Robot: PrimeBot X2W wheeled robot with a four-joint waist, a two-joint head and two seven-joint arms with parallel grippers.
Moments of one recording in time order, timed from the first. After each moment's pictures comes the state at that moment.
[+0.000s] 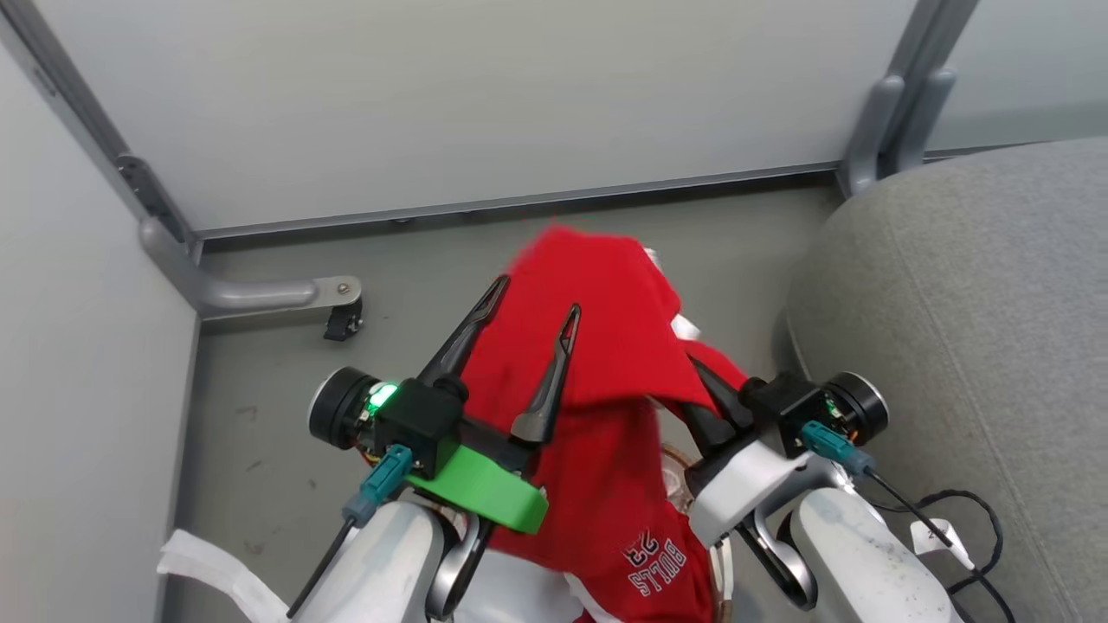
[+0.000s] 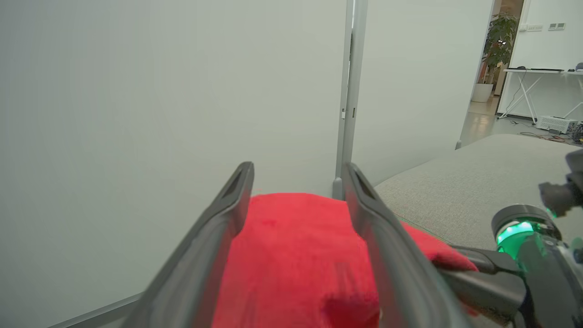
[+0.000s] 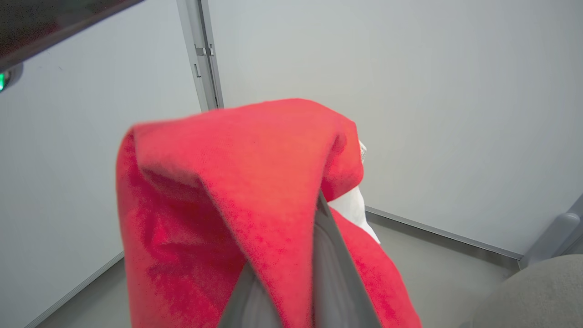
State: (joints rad) left arm -0.32 0.05 -0.50 0.19 -0.24 -0.13 -0.26; right arm -0.35 -0.05 0.40 0.37 0.15 0.13 -0.26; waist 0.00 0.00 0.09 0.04
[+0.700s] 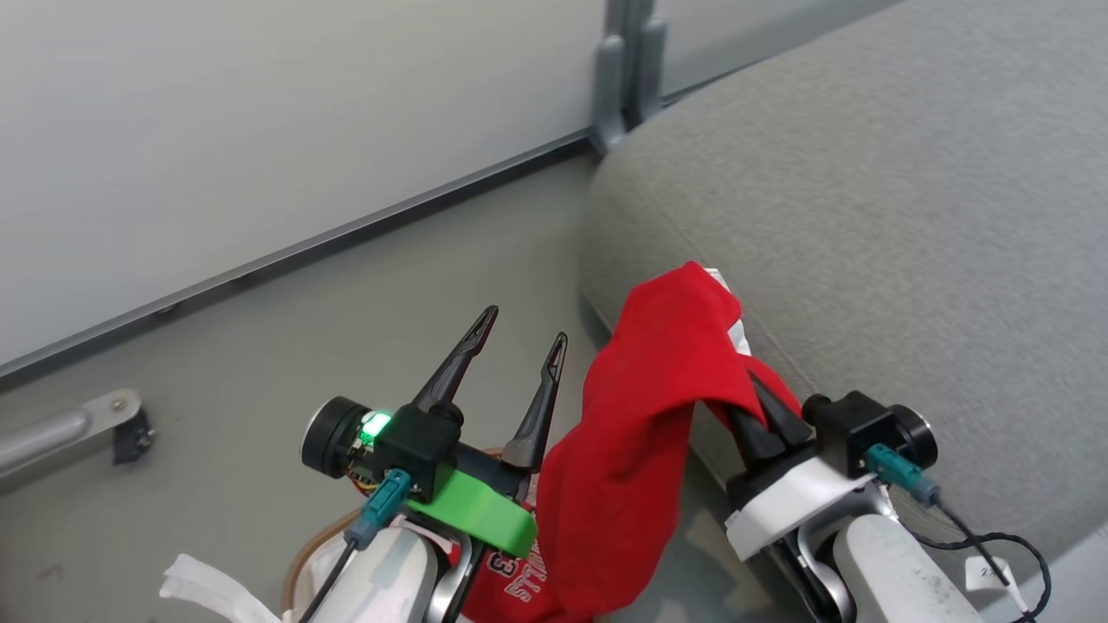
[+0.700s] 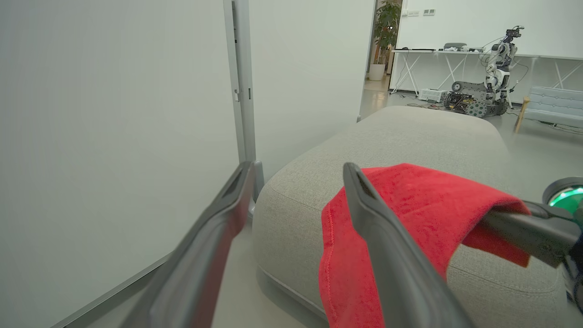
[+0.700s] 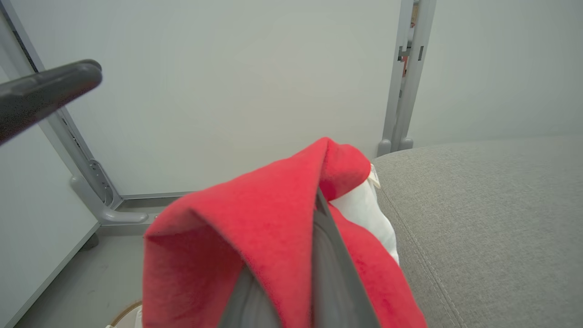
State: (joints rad) left arm -0.26 0.05 -0.47 0.21 -0.19 -0.13 -0.26; right arm -0.24 -0.05 0.29 0.26 0.19 0.13 -0.26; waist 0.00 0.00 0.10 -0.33
